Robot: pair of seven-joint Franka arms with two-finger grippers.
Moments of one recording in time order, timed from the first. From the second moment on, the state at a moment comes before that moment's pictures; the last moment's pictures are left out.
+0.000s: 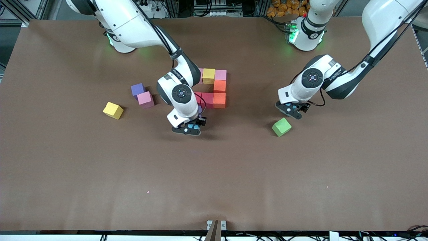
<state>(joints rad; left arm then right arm) 0.78 0.53 -1.13 -2.33 0.72 2.23 -0.26 0.63 0.67 0.05 -1.72 -0.04 2.39 0.83</state>
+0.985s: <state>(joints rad) 0.73 0.55 -1.08 -2.32 0.73 2.25 -0.30 0.63 0.67 0.05 -1.72 -0.04 2.37 0.83</state>
